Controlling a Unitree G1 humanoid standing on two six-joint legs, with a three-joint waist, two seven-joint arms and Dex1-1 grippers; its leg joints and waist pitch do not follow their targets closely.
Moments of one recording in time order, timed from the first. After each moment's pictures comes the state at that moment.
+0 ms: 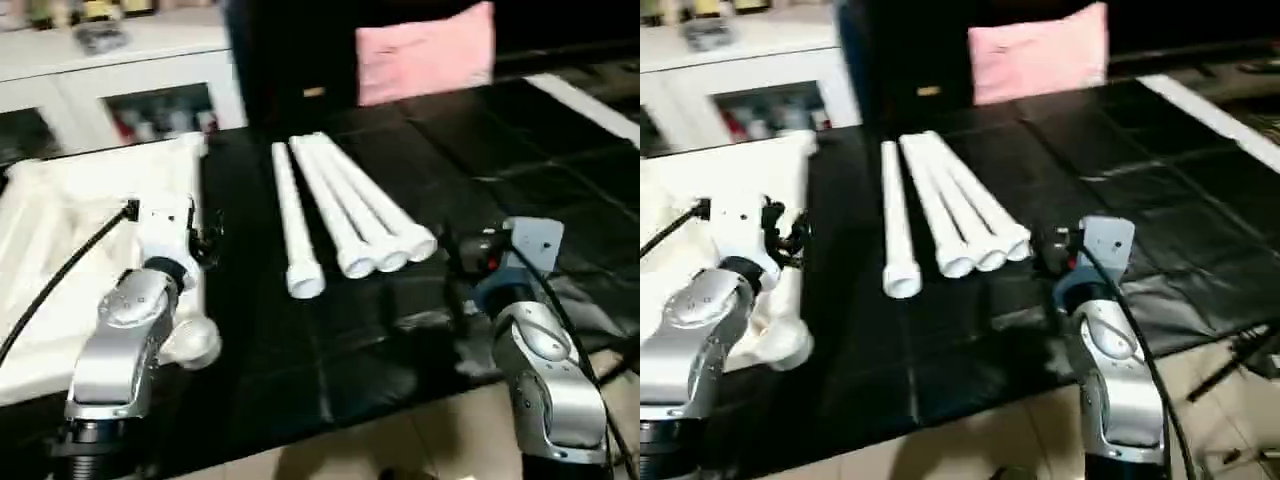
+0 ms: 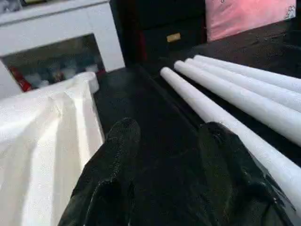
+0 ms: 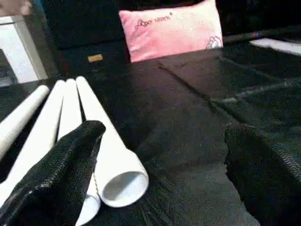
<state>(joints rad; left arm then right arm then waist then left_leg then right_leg) -0.25 0.26 0.11 -0.13 -0.12 0.50 -0.16 -0.13 -0.06 -0.10 -0.26 0.10 0.42 0.07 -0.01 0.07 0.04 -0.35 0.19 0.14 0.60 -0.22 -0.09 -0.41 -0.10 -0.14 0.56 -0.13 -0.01</state>
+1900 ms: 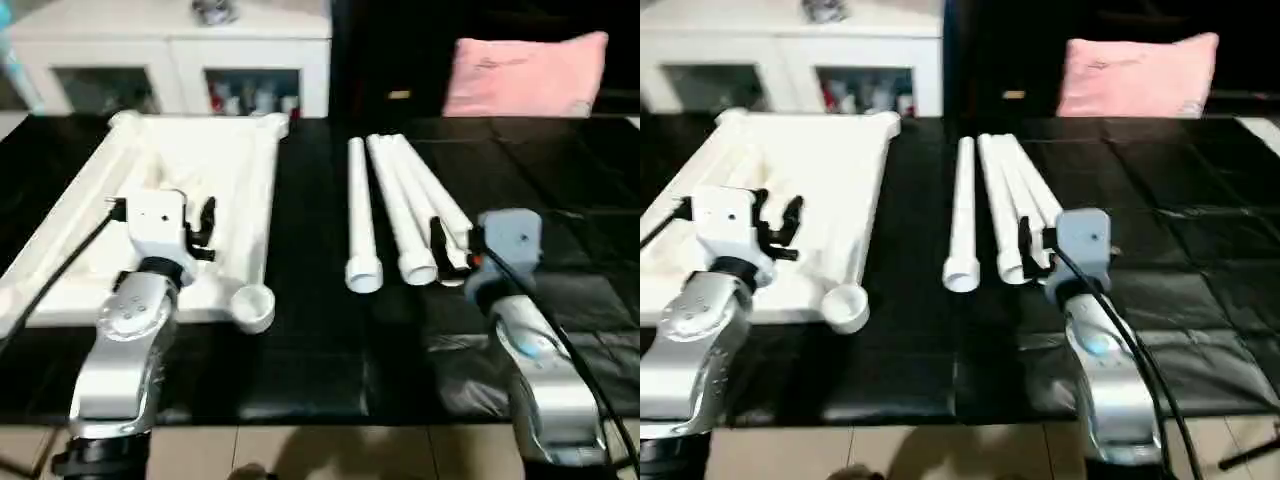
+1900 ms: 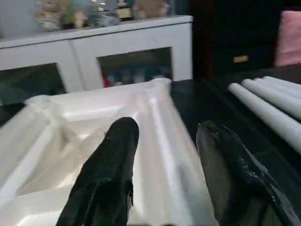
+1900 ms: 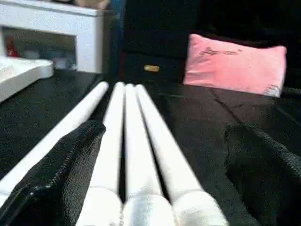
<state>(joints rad) -0.21 0.19 0.10 -0.21 -0.06 0.41 -0.08 -0.11 -0.10 -0.04 -0.29 0.01 0.39 0.03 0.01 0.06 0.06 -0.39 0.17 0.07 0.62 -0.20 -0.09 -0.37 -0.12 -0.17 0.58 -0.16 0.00</state>
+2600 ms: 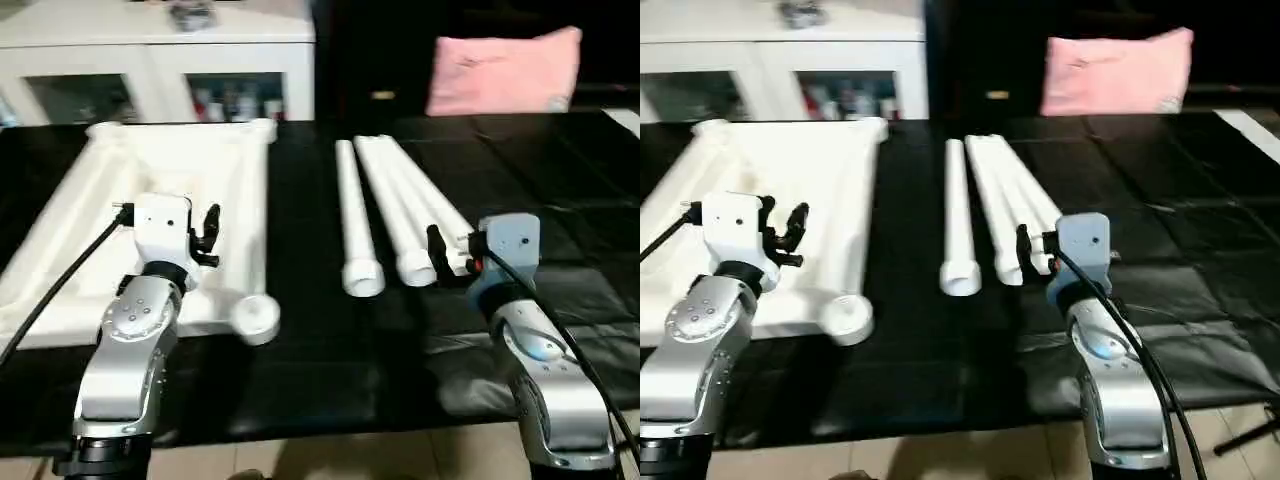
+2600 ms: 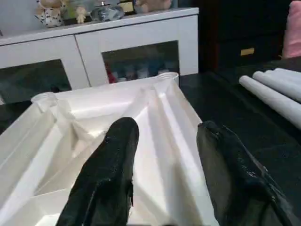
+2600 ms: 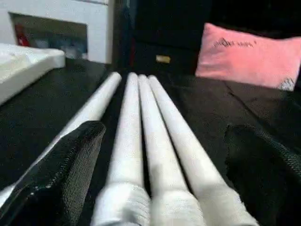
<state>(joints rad) -0.20 0.21 0.09 -0.20 -0.04 0.42 -0.09 -0.12 -0.12 -0.02 -0.30 0.00 0.47 0.06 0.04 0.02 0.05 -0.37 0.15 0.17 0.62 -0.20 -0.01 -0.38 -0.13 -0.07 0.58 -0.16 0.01</state>
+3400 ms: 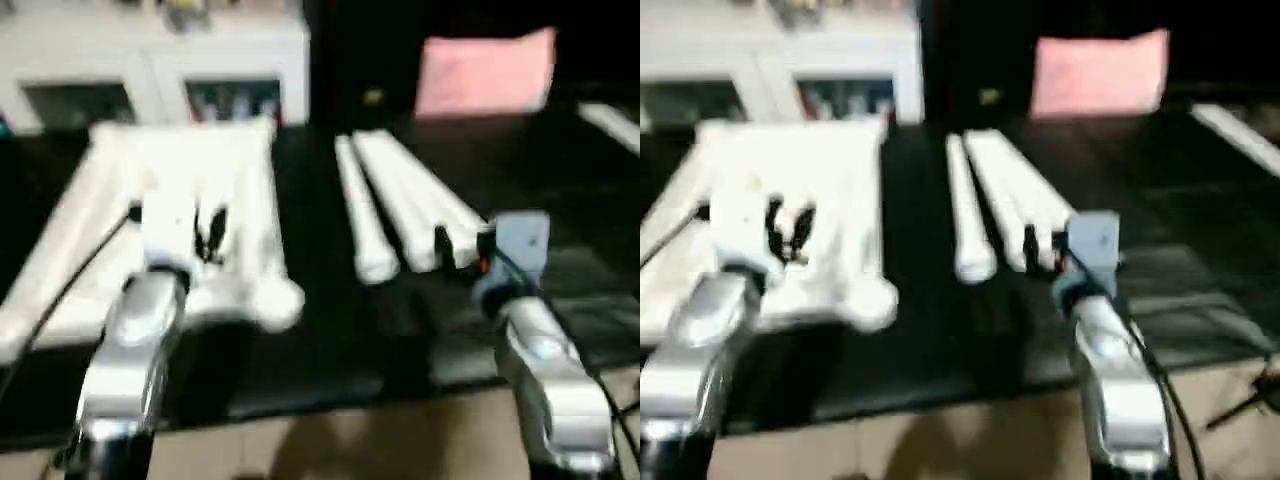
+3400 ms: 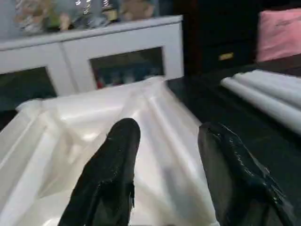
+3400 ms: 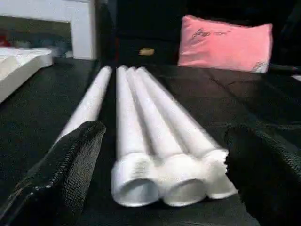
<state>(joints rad) -0.21 0.22 0.07 -0.20 -0.05 0.42 -0.11 -0.12 -0.10 -0.05 -0.30 0.03 0.50 0.04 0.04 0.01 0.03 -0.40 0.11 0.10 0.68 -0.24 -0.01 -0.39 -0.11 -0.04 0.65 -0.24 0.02</state>
